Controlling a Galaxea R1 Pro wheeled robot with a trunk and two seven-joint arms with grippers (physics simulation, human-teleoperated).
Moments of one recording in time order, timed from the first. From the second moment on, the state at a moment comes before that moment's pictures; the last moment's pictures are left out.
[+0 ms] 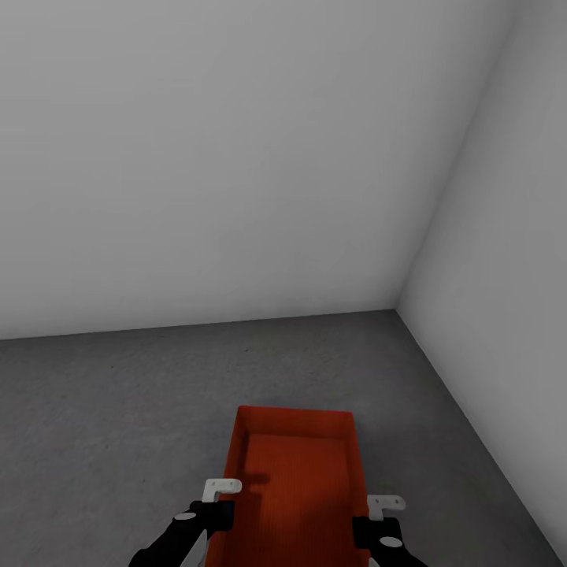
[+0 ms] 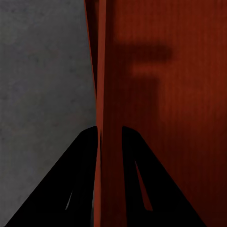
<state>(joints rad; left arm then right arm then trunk) -0.47 -0.11 -0.02 -0.37 0.02 0.12 0.01 -0.45 0.01 0.57 -0.33 -0.54 -0.02 -0.30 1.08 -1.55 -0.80</state>
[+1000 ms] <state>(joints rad) -0.47 -0.11 -0.02 -0.37 0.02 0.13 0.01 -0.45 0.01 0.57 -0.33 -0.54 -0.02 -0.30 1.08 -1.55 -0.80</state>
